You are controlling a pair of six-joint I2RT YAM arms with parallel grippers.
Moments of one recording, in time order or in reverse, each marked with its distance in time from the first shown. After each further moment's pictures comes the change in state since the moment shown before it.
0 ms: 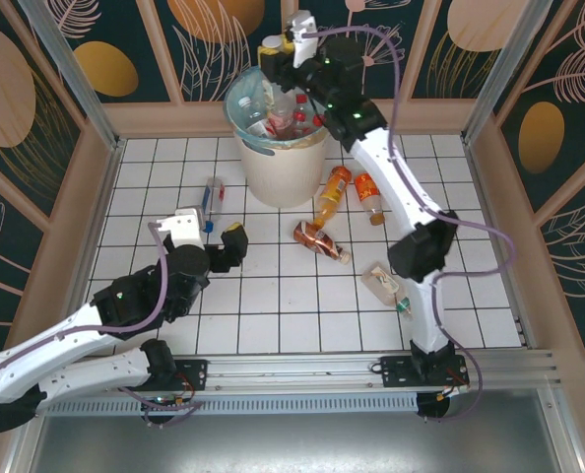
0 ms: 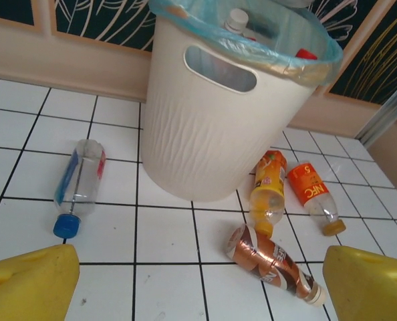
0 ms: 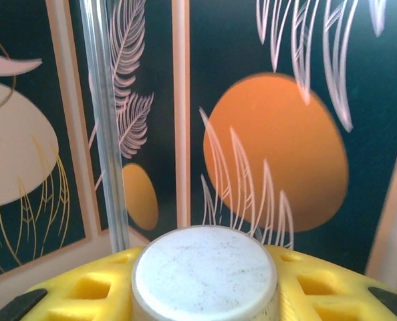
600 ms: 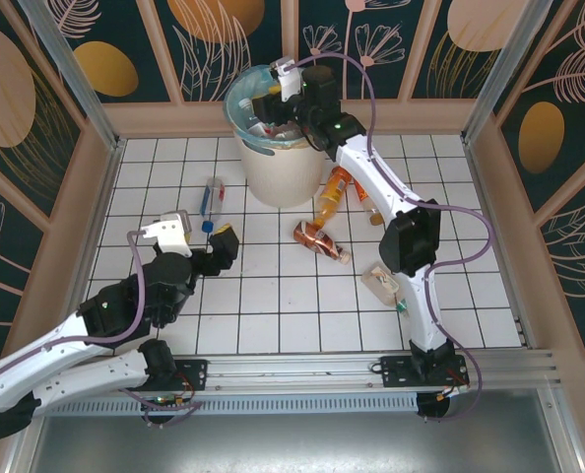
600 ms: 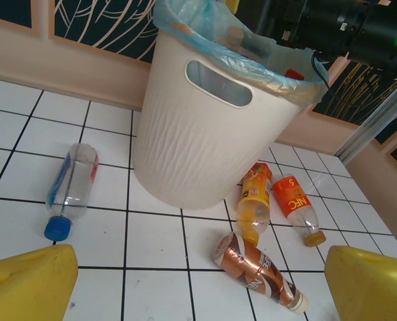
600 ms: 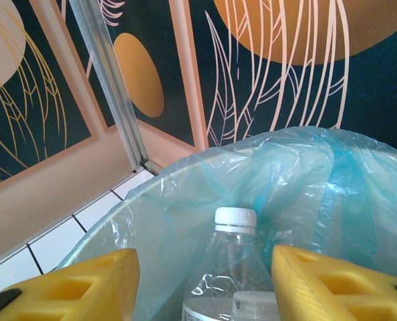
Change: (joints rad) left arm 0.000 -0.114 -0.055 0.029 0.005 -0.019; right arm 0.000 0.052 -0.163 -0.092 -0.034 0.045
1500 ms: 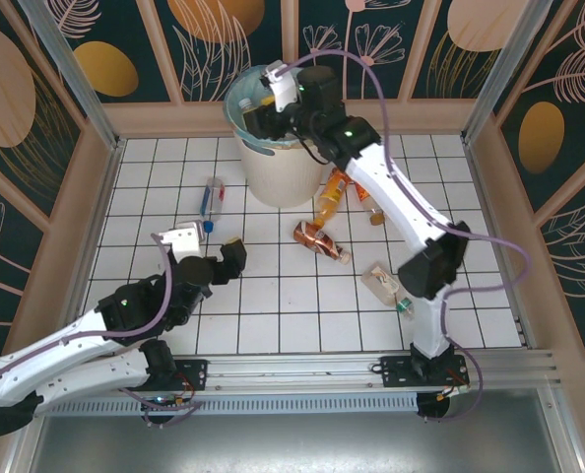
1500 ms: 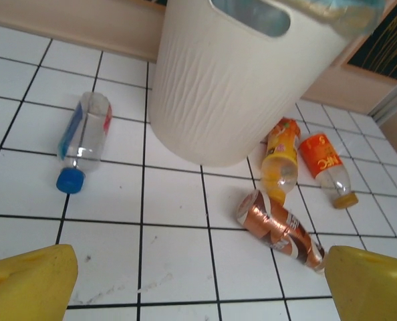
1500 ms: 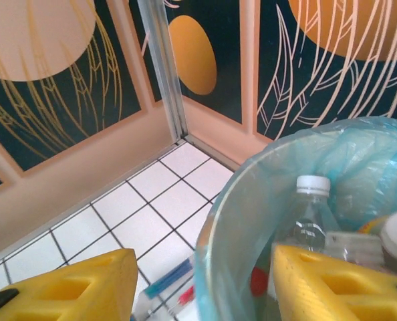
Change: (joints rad) left arm 0.000 0.062 -0.072 -0.067 0.044 -0.103; right arm 0.114 -0.310 -0.159 -0.238 0.069 -0.015
